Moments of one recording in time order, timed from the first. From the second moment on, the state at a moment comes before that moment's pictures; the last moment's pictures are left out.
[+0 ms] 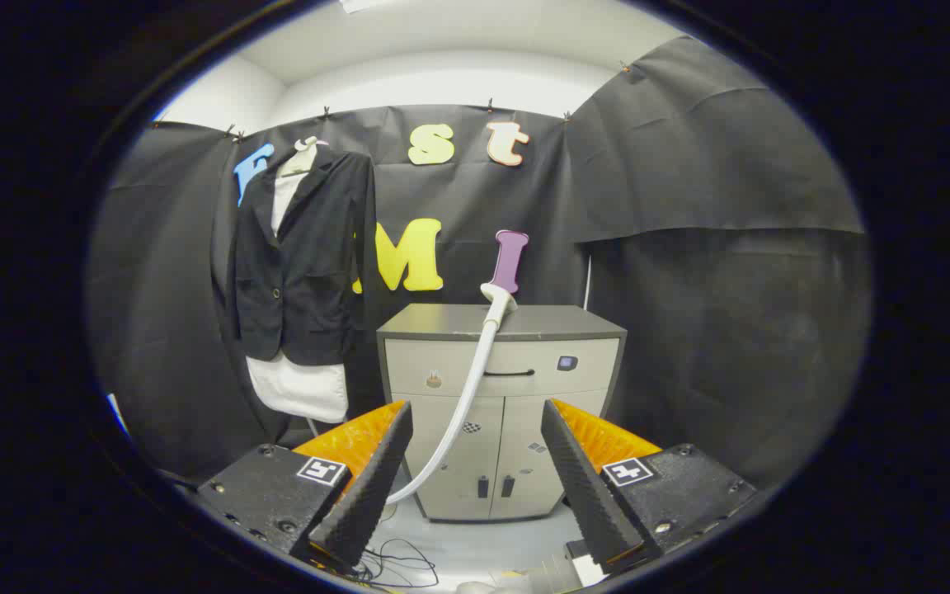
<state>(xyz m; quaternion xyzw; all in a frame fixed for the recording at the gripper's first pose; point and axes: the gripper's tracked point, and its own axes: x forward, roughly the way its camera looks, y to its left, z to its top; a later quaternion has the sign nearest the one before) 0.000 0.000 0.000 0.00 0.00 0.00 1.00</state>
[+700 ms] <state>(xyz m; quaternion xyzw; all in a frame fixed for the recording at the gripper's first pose) 0.004 0.011 0.010 0.00 -0.01 -0.01 1.00</state>
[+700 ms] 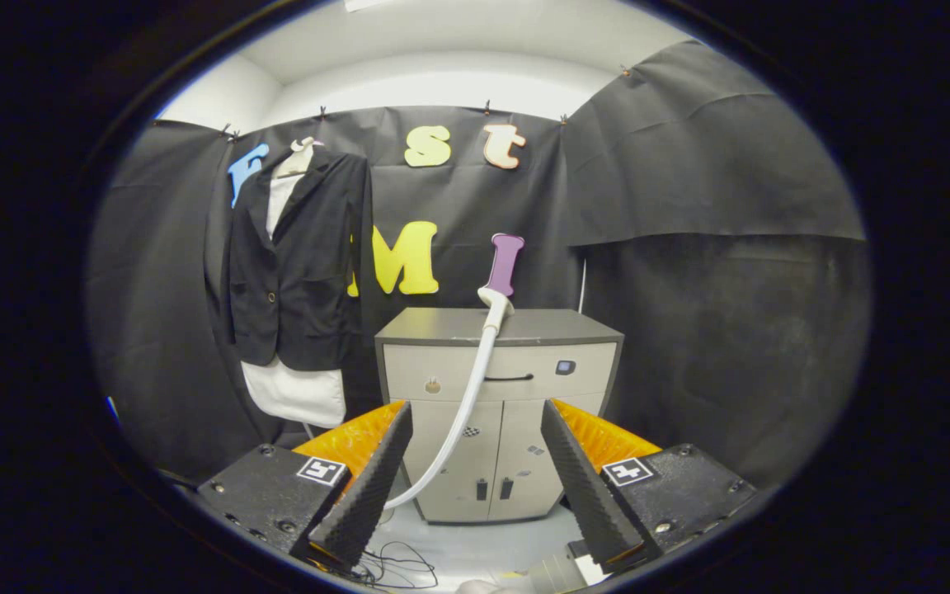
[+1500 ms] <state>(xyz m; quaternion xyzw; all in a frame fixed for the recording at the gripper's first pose) 0.101 -0.027 0.073 0.01 0.01 -0.01 1.00</state>
